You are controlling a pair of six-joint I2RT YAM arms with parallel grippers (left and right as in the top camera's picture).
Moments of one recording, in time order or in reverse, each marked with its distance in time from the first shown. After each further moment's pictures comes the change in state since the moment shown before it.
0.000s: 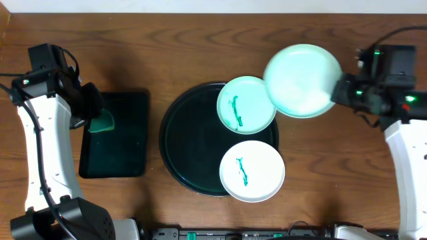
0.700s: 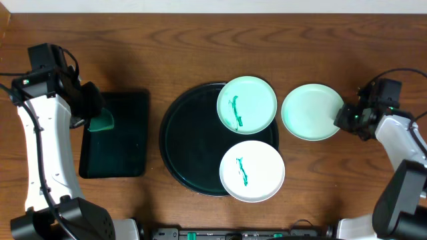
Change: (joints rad) left arm 0.000 0.000 0.000 0.010 0.000 0.000; right arm -0.181 0.258 -0.385 0.426 0.003 -0.090
